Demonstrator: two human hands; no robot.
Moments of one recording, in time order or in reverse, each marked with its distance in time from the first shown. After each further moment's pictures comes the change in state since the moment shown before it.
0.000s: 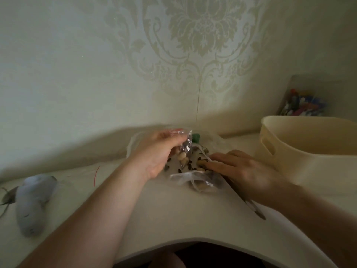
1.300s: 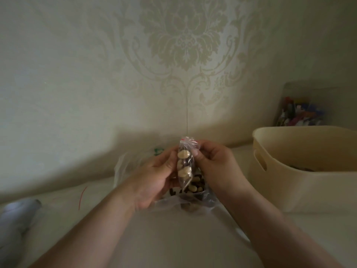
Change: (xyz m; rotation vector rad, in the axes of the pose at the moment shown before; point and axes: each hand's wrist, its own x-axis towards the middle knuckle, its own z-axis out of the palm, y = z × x) left_hand -0.010 -0.016 0.013 -0.110 -0.362 0.050; right_hand 0.072 -0.043 -0.028 1.495 0.505 0.676
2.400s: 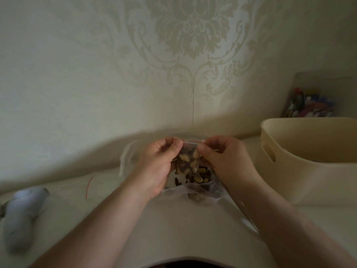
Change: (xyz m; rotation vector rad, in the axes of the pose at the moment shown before) left_hand 0.006 -0.003 0.008 0.059 0.410 0.133; right_hand 0.006 0.018 -0.010 -0.271 0.171 0.070
